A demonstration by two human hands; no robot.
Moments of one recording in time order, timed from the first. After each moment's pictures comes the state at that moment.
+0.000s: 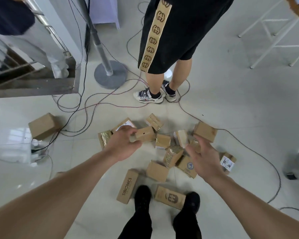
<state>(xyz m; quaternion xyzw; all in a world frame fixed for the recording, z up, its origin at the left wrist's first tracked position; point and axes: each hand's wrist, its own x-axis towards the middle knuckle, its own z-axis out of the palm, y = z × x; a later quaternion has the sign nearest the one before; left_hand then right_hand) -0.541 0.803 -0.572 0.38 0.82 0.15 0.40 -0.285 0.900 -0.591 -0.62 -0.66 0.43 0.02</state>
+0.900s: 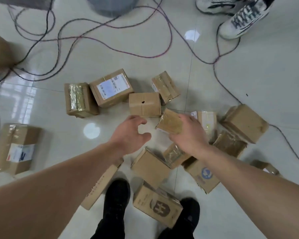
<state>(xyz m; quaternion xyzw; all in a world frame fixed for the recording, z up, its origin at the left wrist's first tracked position) -0.507 0.850 -0.960 0.28 0.83 0.15 0.45 -0.351 0.995 -0.994 -0.45 -0.81 0.34 -0.18</state>
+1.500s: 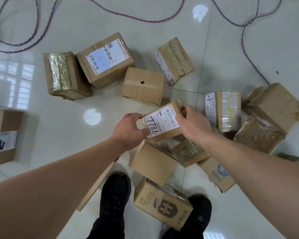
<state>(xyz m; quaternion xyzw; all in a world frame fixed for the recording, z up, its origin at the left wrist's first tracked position) -0.489 0.827 -1.069 0.19 0.83 0.14 0.50 -0.350 0.985 -1.106 -0.48 -0.77 0.34 -0.24</state>
